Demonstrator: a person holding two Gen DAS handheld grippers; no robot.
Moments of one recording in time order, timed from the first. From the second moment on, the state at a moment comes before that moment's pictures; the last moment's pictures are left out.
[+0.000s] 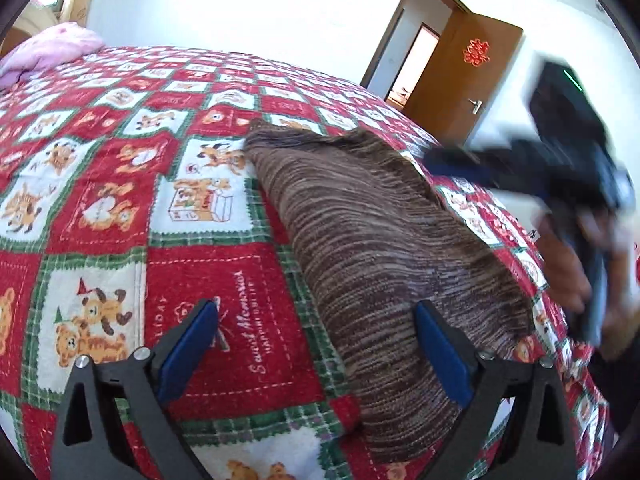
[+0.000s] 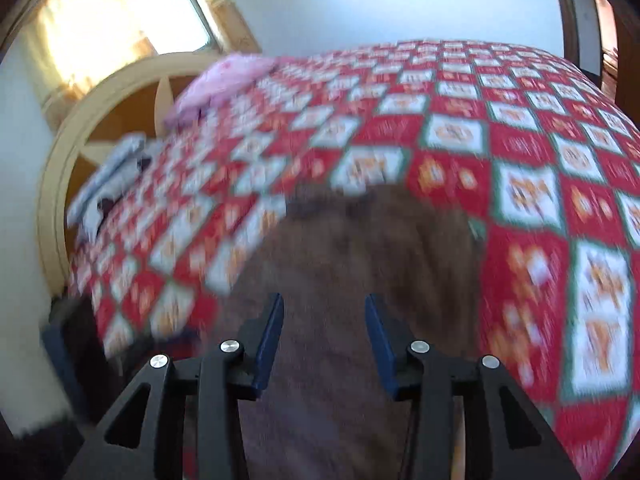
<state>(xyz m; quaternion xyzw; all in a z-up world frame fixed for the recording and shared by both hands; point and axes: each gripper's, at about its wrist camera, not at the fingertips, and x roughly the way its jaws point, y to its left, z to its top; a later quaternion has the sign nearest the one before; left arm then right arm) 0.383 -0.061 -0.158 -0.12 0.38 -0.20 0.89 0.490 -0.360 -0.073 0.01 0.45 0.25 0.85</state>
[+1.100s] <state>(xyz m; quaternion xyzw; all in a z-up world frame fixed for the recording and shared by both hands) 0.402 -0.108 -0.159 -0.06 0.42 -0.17 0.89 0.548 -0.428 -0.131 0.18 0.45 0.22 0.85</state>
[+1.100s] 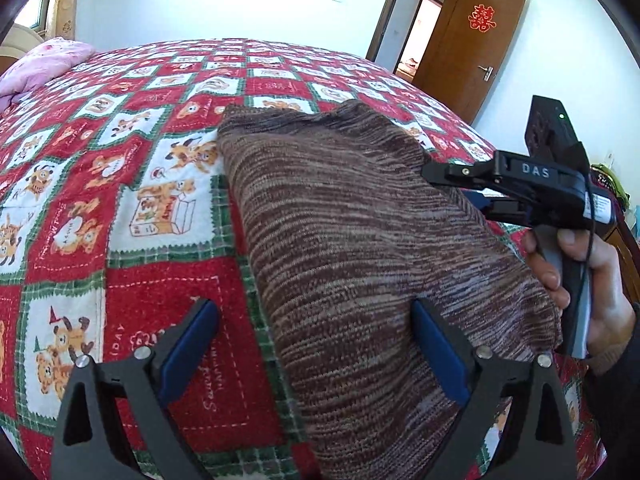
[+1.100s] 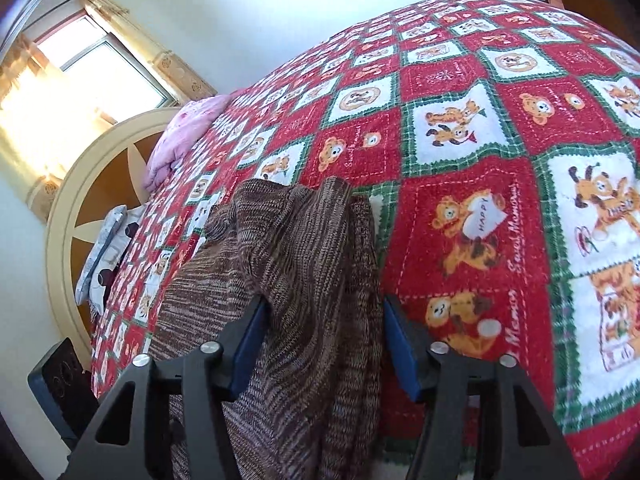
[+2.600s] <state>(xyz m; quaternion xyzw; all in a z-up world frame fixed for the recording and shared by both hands) 0.398 -0.128 -0.151 -0.05 0.41 -0.21 0.89 0.545 -0.427 -0.140 0.19 0.41 0.26 0.85</state>
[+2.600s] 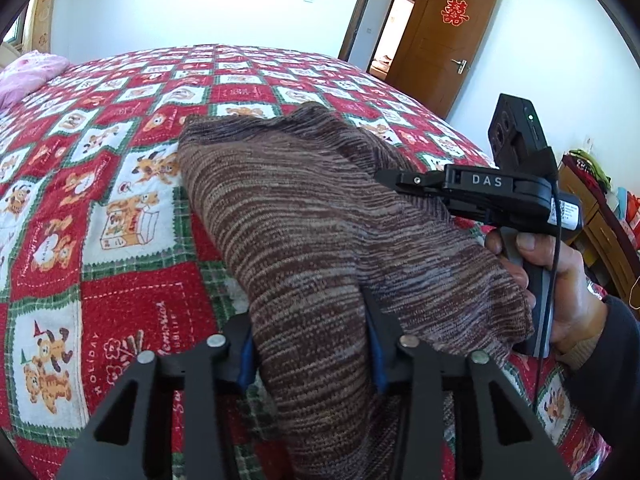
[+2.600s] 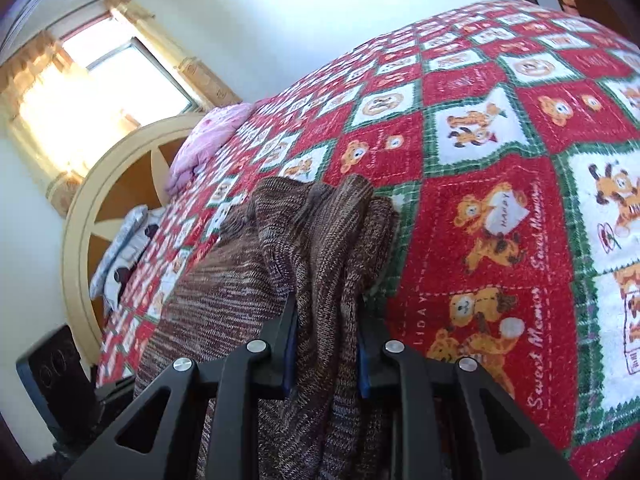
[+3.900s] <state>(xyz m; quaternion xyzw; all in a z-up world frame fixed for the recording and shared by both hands) 0.340 -0.098 -0.103 -0.05 0.47 -0.17 0.87 0.464 -0.366 -0.096 0.23 0.43 0.25 0.84</state>
